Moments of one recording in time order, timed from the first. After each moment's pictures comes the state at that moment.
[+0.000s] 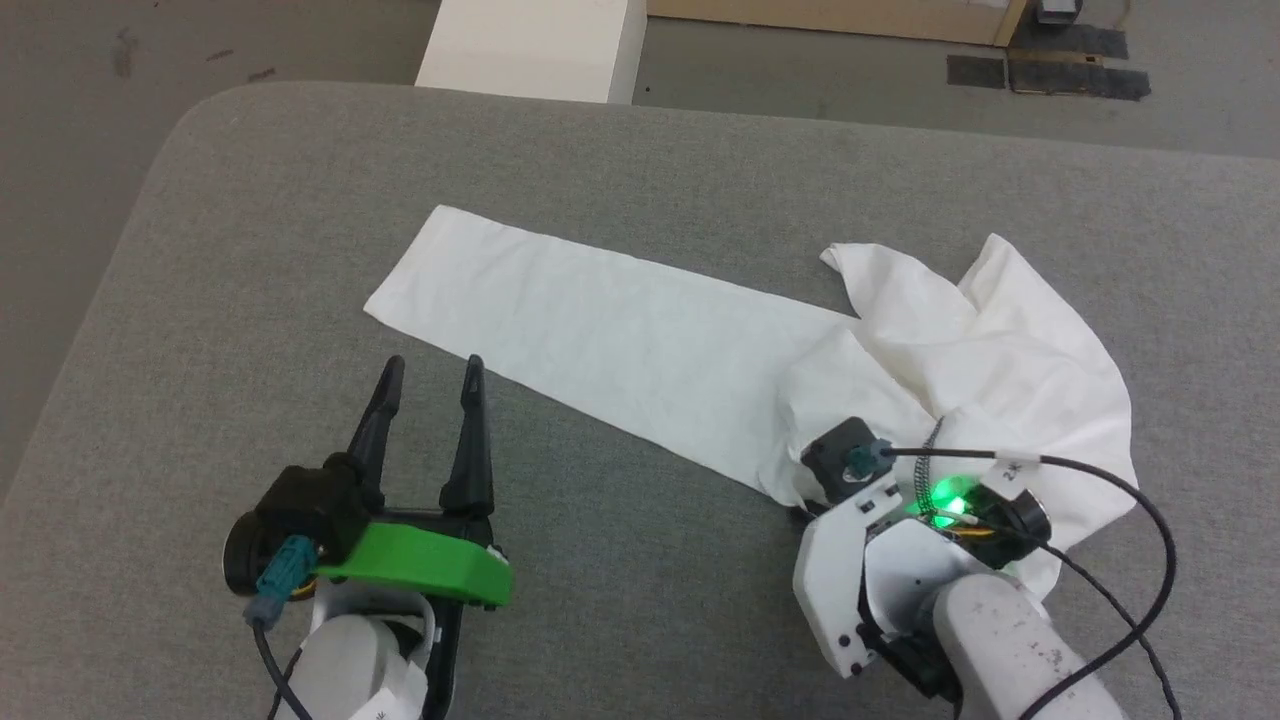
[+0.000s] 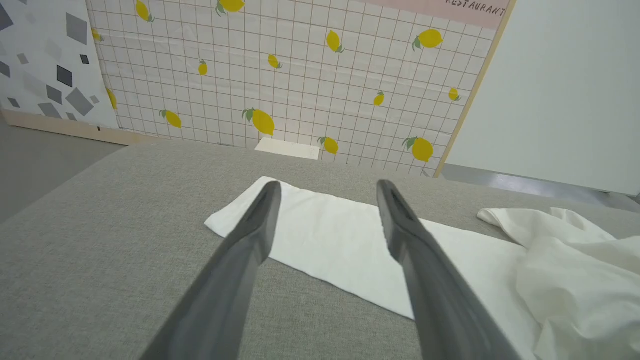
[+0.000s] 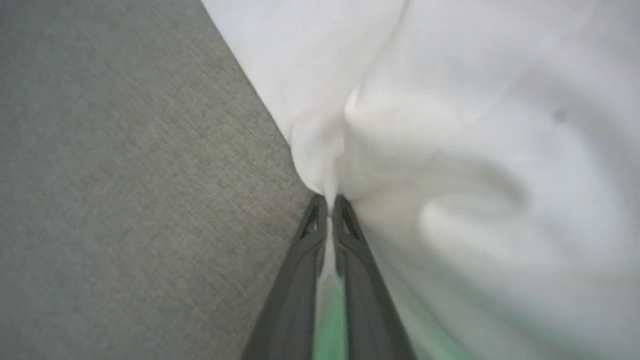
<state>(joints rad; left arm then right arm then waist) -0.15 0.05 -0.13 0.08 -0.25 -0.05 -0.26 -0.28 -0.08 0.39 0.28 0.06 0.13 0.60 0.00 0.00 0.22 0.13</state>
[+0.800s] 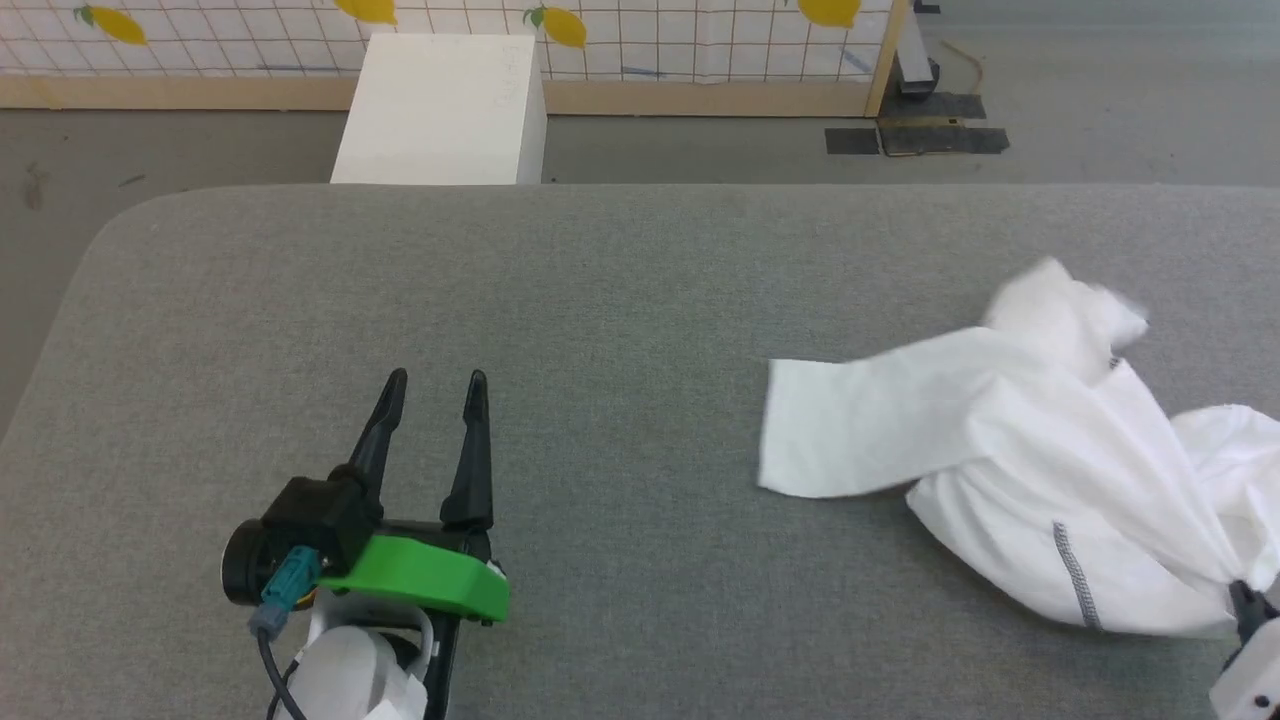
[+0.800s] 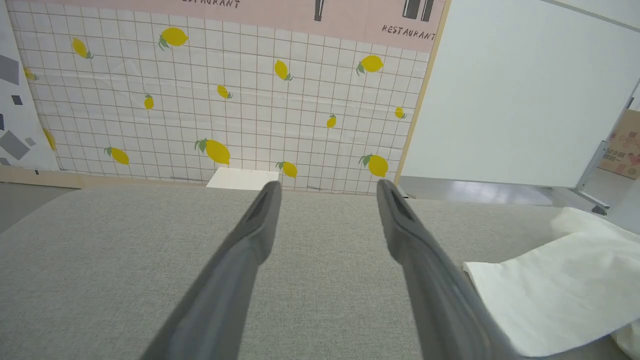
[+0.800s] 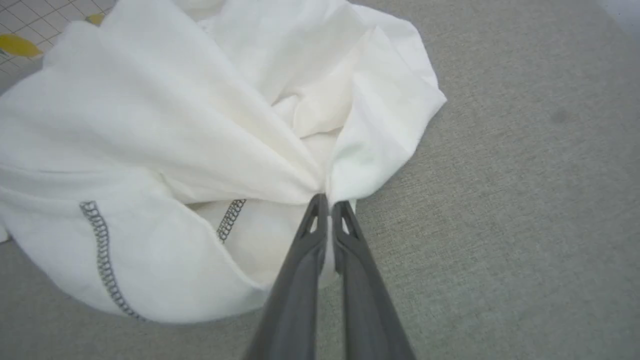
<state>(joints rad) -0.13 0.05 -0.12 0.08 -0.21 -0.07 -0.26 0.05 -0.05 -0.49 0.02 0.24 0.13 0.51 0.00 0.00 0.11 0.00</state>
